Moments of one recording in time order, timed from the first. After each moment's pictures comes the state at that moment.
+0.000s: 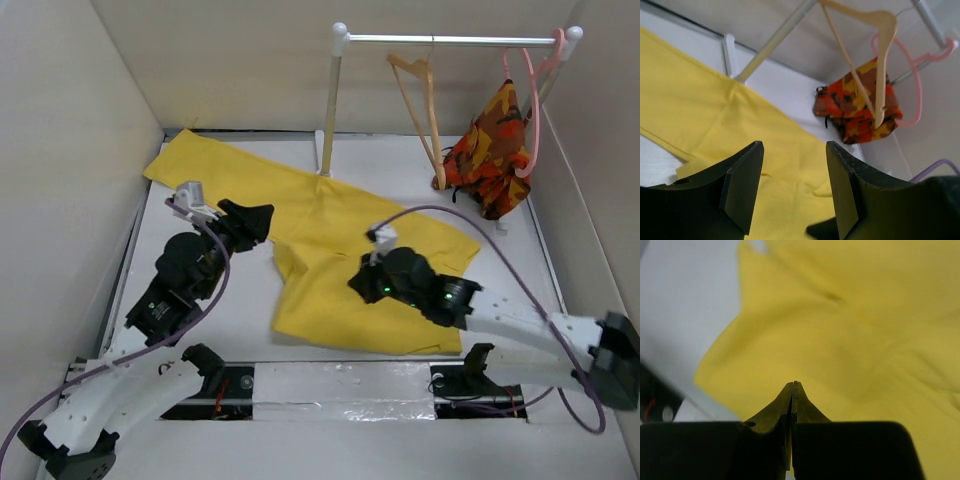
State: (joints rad) left arm -0.65 0.66 0.80 -0.22 -0.30 -0.72; right arm 0.90 0.98 0.63 -0.12 0.14 0.52
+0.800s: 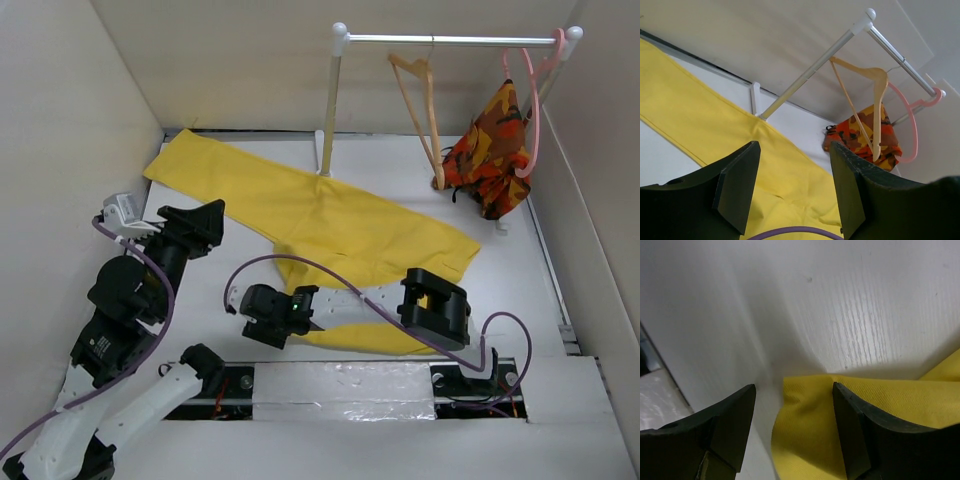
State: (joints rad) left arm -0.65 0.52 1.06 -0.47 -0.49 -0.64; right arm 1.34 2.08 1.51 -0.42 0.17 -0.01
